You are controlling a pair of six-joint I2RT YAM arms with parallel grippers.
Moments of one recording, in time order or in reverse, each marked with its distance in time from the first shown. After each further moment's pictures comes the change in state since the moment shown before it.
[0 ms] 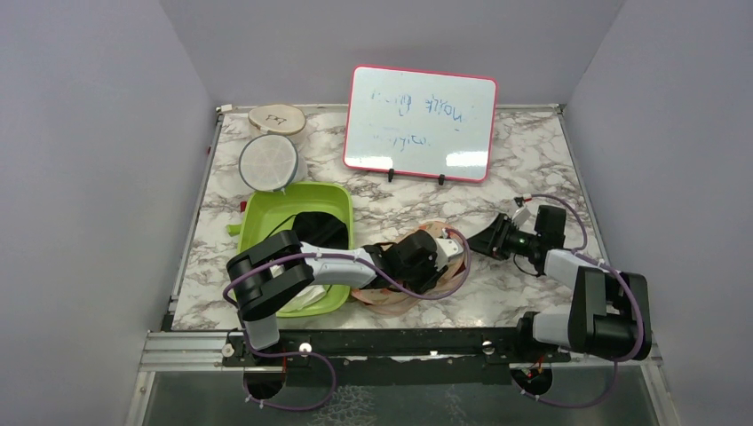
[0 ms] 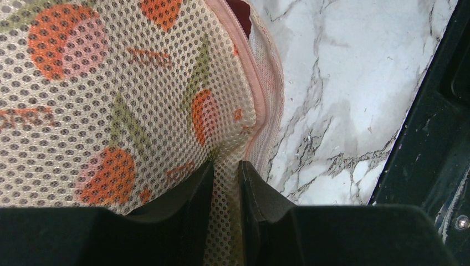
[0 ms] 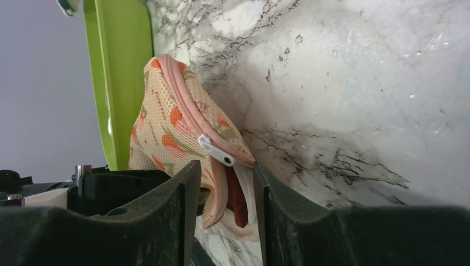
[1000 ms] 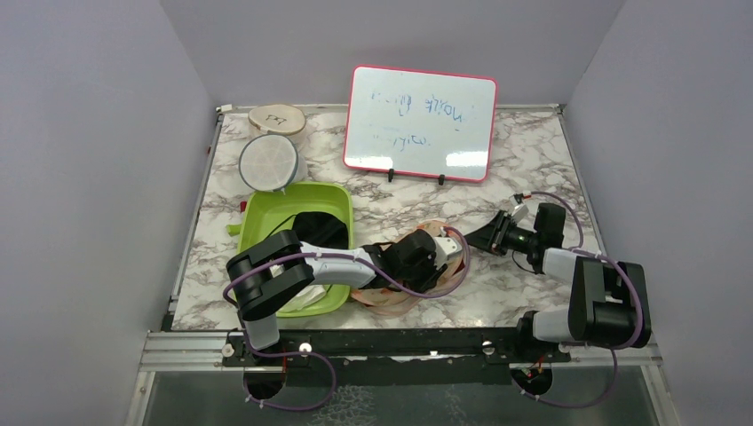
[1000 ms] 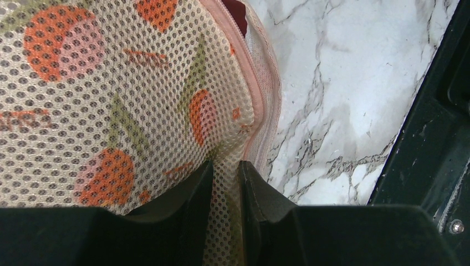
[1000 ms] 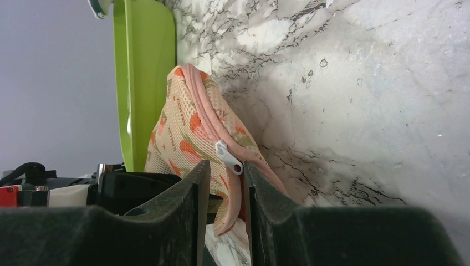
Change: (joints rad) left arm 0.004 0.000 -0.005 0.011 0.002 -0.029; right arm 0.000 0.075 -0.010 0.181 -0.074 0.074
